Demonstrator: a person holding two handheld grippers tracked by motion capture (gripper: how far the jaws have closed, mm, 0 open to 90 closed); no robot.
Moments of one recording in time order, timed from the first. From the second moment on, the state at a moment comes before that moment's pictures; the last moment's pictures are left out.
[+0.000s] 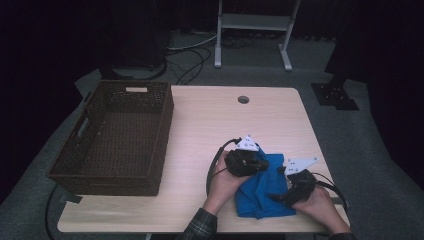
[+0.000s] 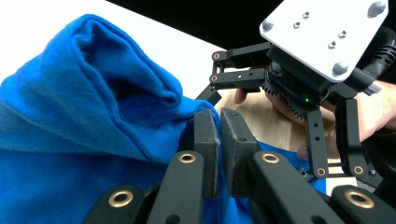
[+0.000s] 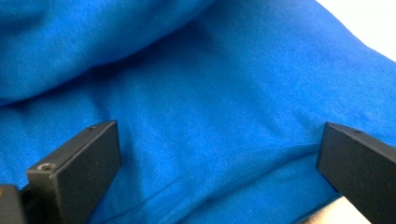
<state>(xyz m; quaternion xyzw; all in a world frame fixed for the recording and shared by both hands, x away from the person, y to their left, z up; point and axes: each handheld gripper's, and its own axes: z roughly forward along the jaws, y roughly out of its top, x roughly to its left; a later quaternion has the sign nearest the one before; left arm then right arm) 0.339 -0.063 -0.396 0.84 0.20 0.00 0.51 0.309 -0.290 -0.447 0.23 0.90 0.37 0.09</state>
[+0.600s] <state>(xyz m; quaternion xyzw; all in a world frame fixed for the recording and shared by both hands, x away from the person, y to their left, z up) 0.339 -0.063 -0.402 0.84 0.21 -0.01 0.51 0.310 -0.286 -0.446 0.22 0.90 0.37 0.09</state>
